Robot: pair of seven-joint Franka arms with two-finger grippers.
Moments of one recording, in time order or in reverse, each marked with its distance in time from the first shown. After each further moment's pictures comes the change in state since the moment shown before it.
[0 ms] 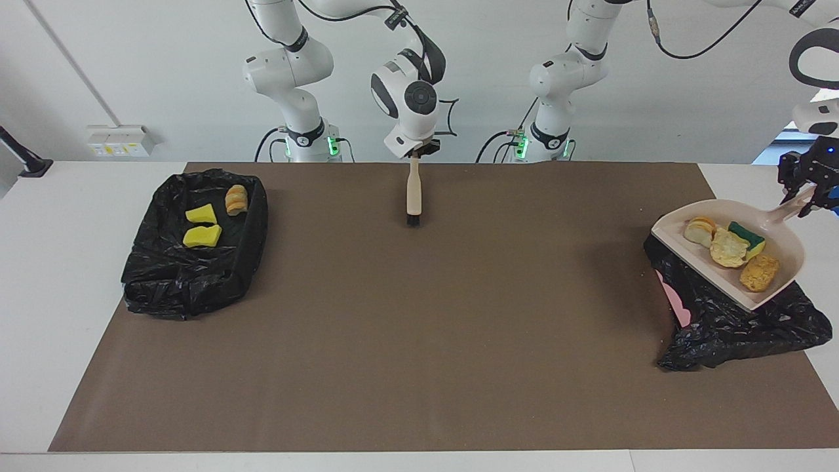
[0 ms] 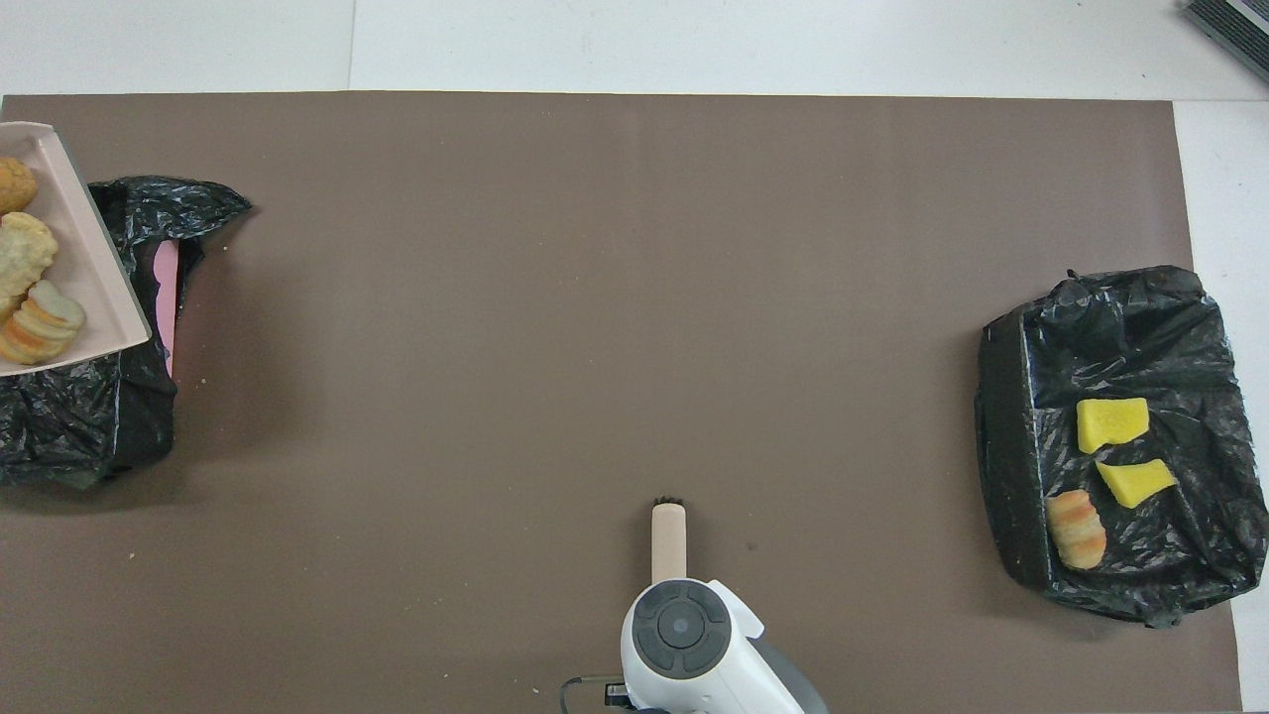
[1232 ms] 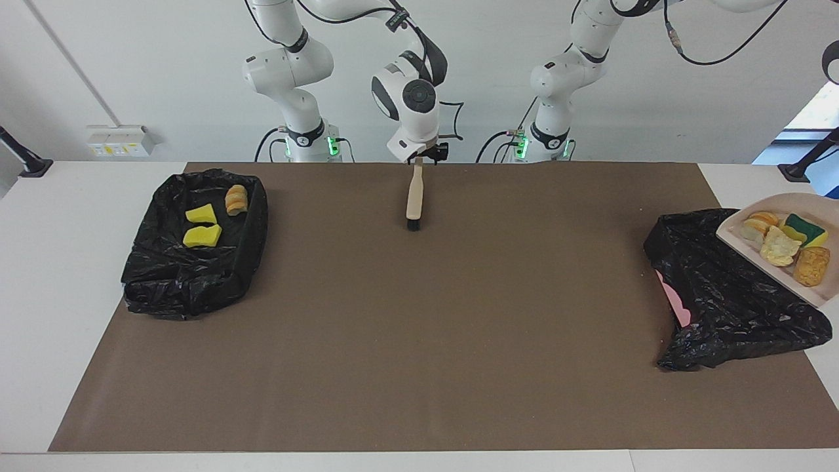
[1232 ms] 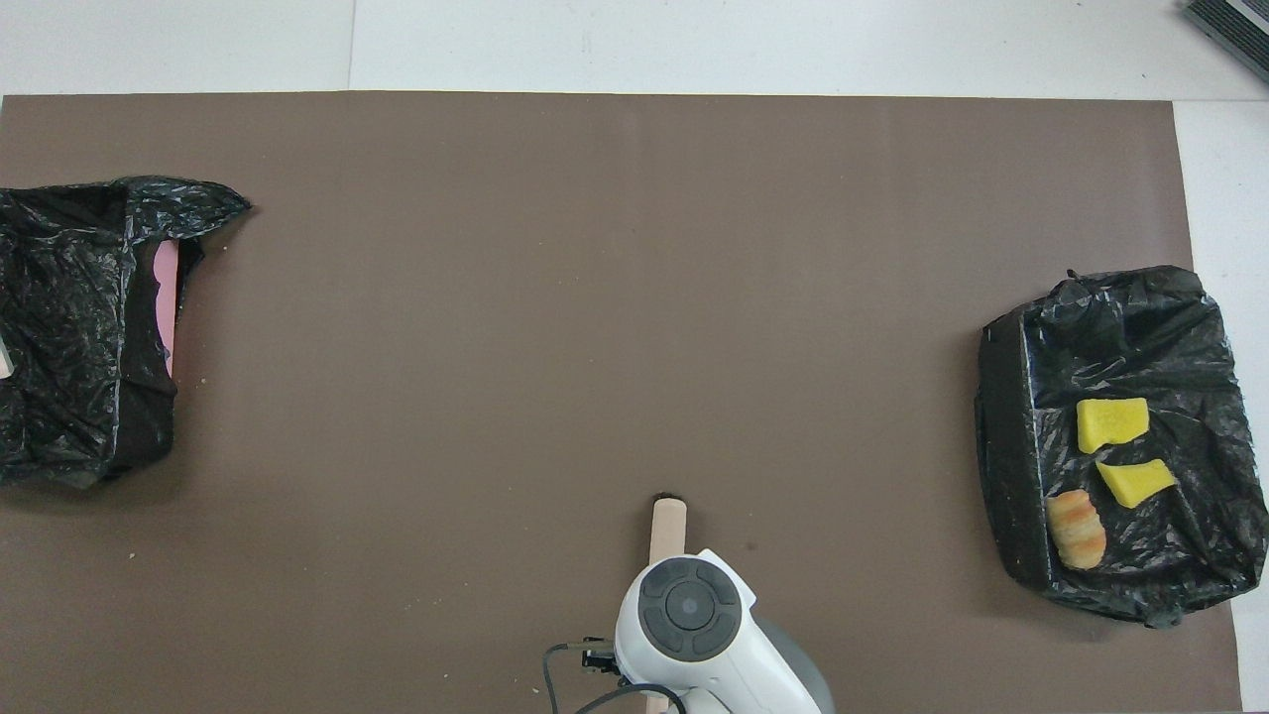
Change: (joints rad) left arm 0.052 0.092 -0.007 0.124 0.393 0.052 0.006; right arm -0.049 0.025 -0.003 0.078 -0.037 0.079 -0.007
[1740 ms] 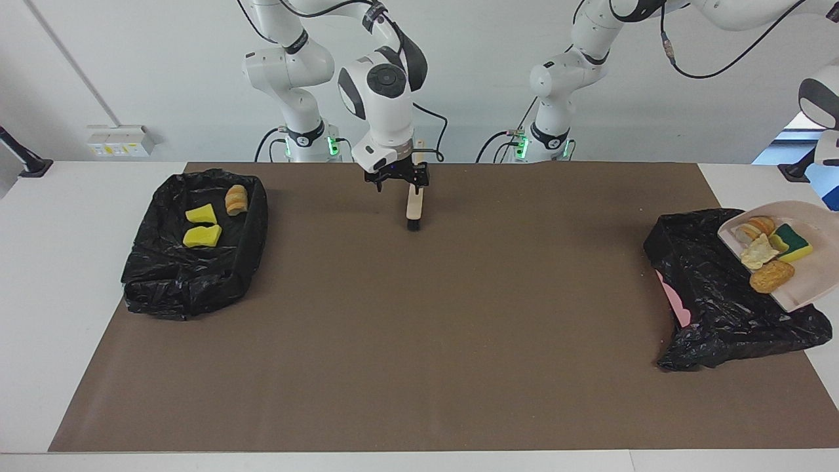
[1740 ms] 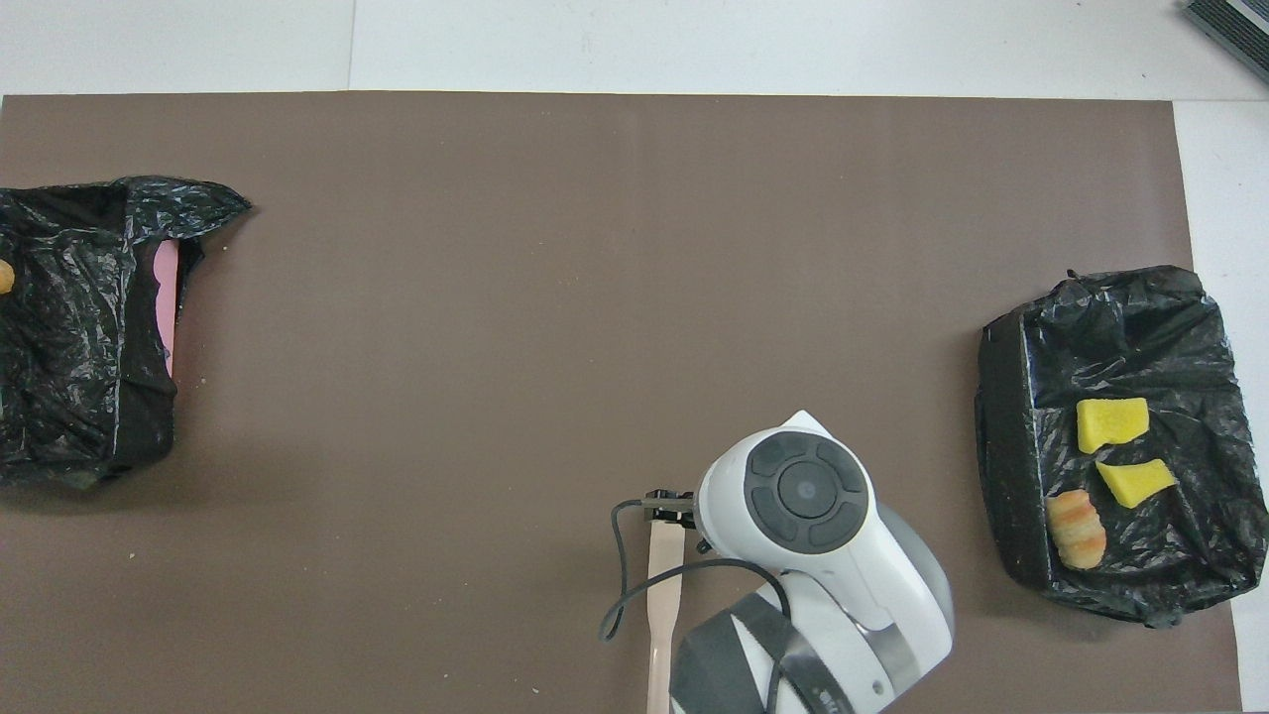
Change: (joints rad) left arm -0.067 0.030 -0.009 -0.062 0.295 0.052 0.000; right arm -0.227 -0.002 -0.016 0.185 -0.286 -0.043 -0.013
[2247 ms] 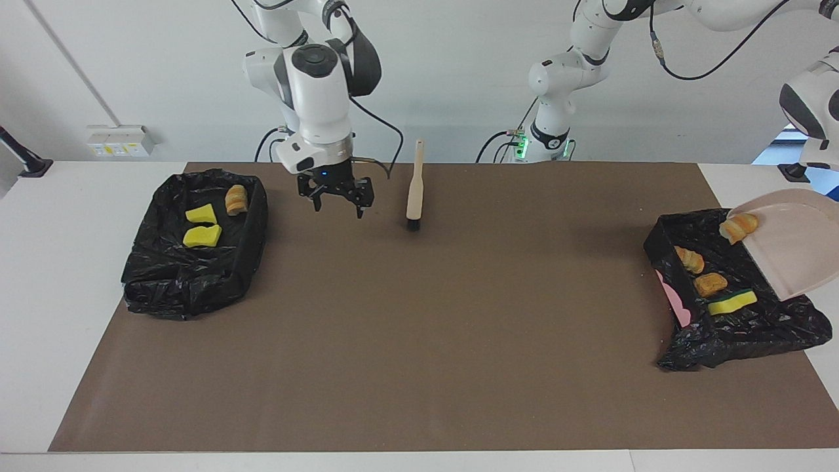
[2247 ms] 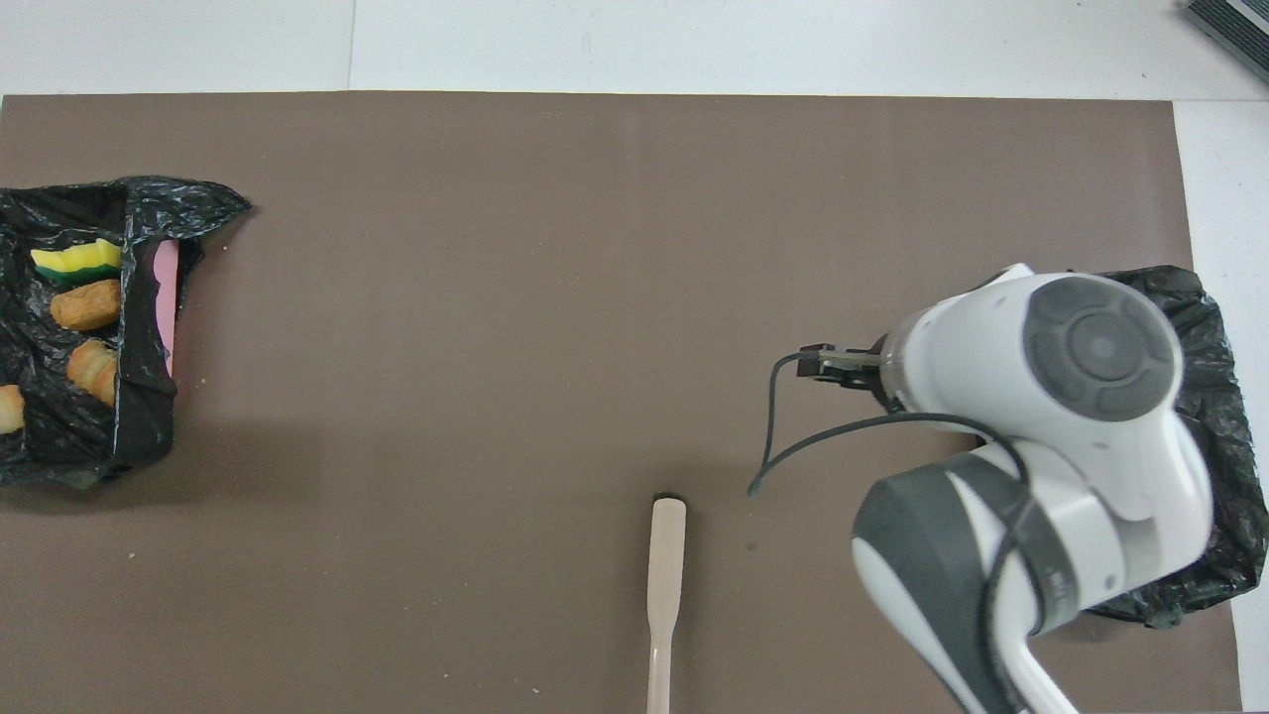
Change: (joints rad) left arm -0.074 -0.014 0.001 0.001 0.193 -0.094 0.000; right arm -0.027 -0.003 -0.274 0.165 -0.119 -0.020 -0.204
